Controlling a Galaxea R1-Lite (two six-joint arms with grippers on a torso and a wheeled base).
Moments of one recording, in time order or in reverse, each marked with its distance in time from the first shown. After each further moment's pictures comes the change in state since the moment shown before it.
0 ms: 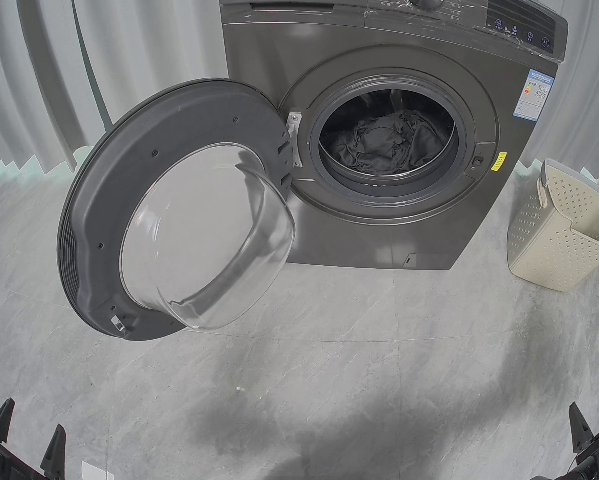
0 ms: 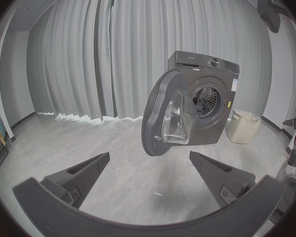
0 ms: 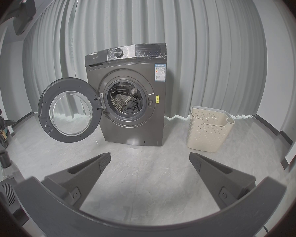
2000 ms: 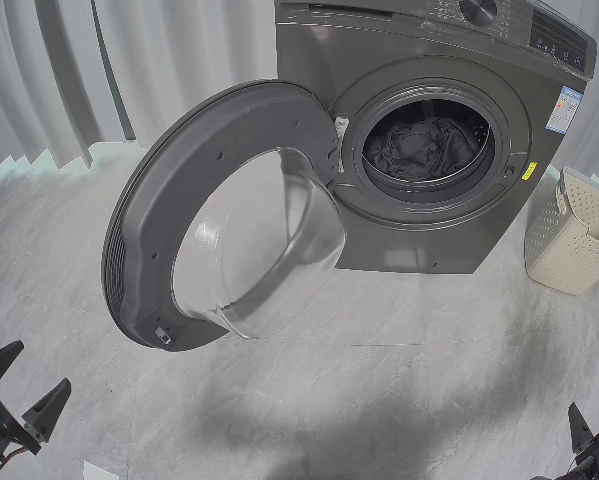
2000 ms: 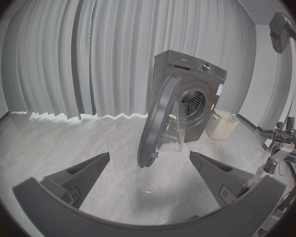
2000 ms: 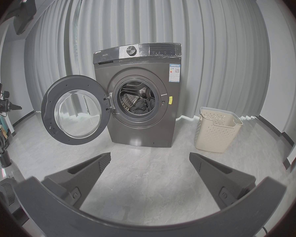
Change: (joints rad) left arm -0.167 0.485 -0.211 -0.179 -0.100 -0.001; right arm 0.001 0.002 0.000 0.000 0.002 -0.002
